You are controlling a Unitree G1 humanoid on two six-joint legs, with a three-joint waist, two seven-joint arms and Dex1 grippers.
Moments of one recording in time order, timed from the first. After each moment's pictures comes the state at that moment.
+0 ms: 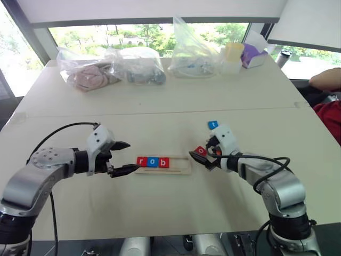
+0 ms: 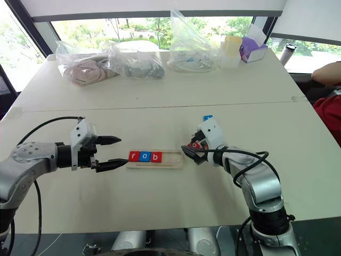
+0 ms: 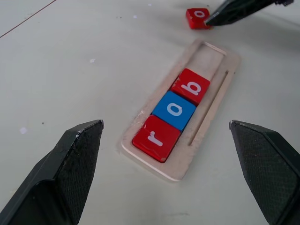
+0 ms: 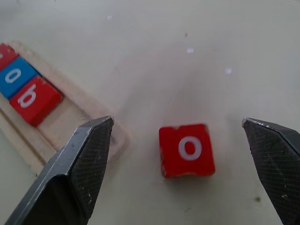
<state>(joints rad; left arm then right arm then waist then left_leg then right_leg) -0.16 0.87 0.07 -0.40 -0.53 0.70 -0.95 -0.24 -0.42 0.08 -0.55 0.25 1.14 0.48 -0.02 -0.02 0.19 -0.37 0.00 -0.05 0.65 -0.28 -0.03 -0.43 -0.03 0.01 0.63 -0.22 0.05</state>
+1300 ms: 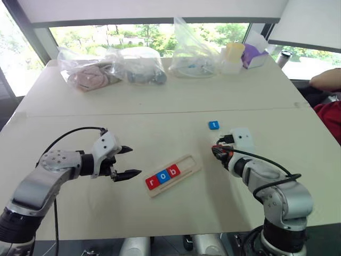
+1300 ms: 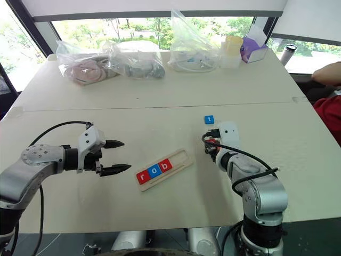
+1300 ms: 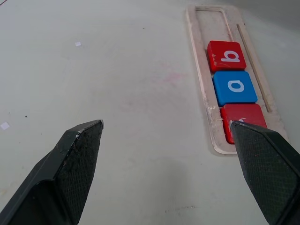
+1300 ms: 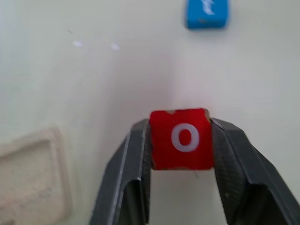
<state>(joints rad) -0.16 0.85 -0.01 -0.35 -0.43 0.60 -0.98 -0.20 -0.11 -0.17 -0.75 0.20 1.49 0.05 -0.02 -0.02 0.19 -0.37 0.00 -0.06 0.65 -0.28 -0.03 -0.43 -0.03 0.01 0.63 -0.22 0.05</state>
